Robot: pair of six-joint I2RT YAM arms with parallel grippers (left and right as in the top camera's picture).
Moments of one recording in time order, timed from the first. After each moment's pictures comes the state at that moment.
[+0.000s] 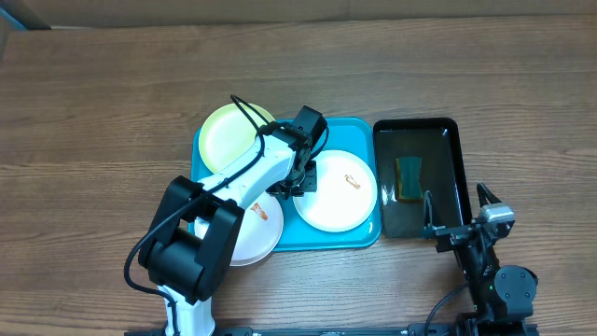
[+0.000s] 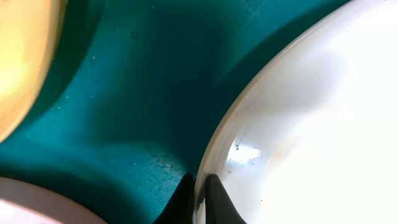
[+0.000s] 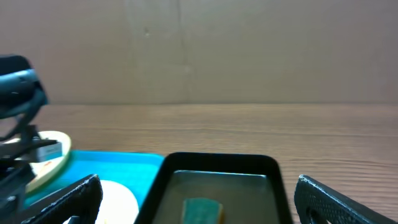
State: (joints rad) left arm -0.53 1.97 1.31 -0.86 -0.01 -0.54; right arm 0.05 0.02 0.02 -0.02 -0.15 0.09
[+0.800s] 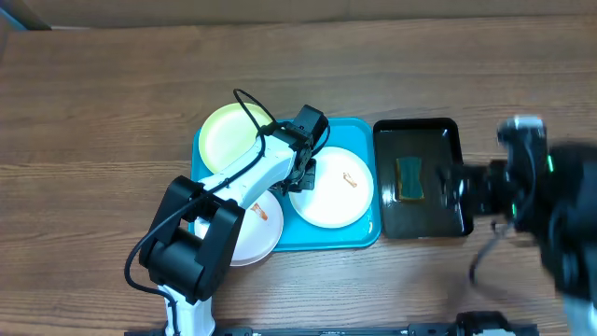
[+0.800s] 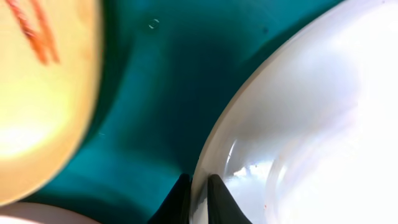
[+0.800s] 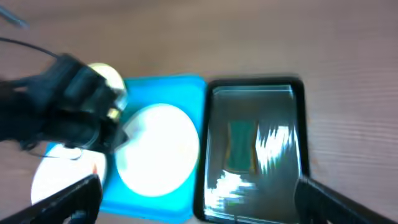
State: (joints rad) left arm -0.53 1.97 1.31 -0.82 -0.11 -0.45; right arm 0.05 1.02 1.33 -1.15 -0.24 0.13
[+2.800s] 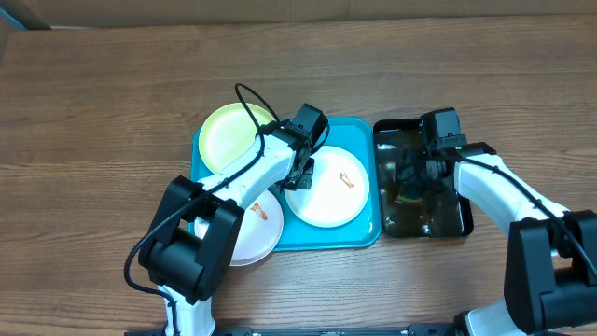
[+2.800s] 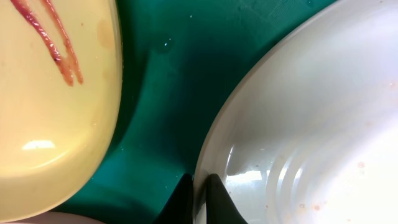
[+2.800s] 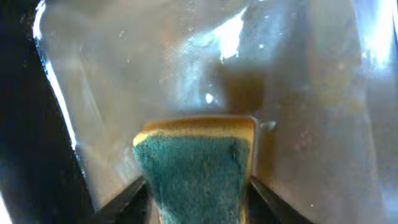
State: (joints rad) left arm -0.53 1.98 1.32 -0.81 -0.15 -0.38; right arm 0.16 1.70 0.95 -0.50 -0.04 0.43
